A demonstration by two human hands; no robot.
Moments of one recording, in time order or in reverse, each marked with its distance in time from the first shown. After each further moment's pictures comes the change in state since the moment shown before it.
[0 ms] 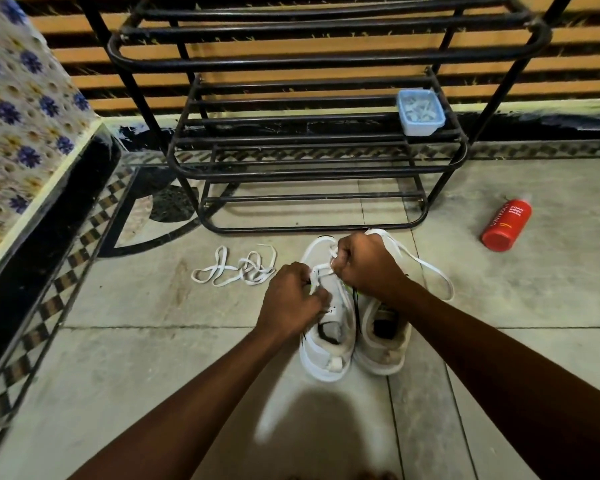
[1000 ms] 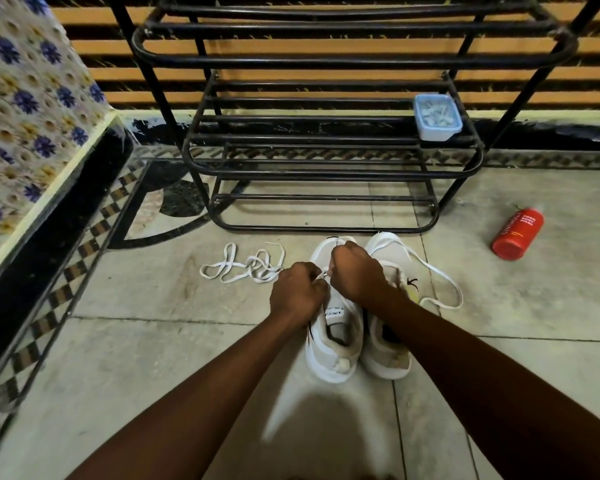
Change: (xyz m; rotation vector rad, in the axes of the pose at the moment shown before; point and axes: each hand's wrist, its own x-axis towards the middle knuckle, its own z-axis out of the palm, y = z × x) left_hand 0.019 -0.003 0.003 0.128 -0.018 -0.096; right_hand 0.009 -0.007 0.045 -0.188 -0.139 0.080
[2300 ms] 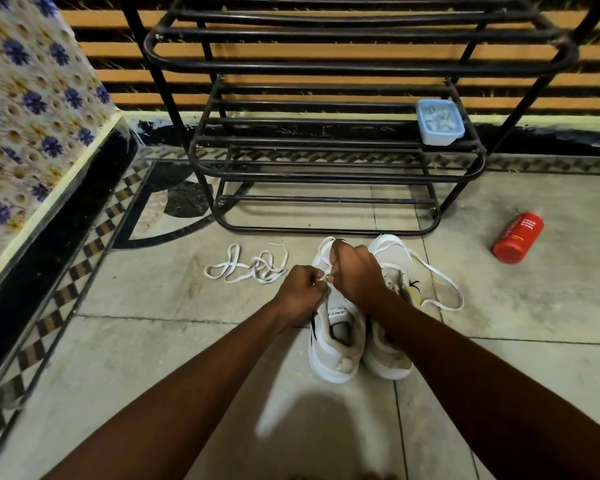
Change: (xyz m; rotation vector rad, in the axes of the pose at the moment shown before) left_hand 0.010 -0.008 -0.002 -0.349 -0.244 0.004; right_hand 0.000 -0.006 0.000 0.069 0.080 0.042
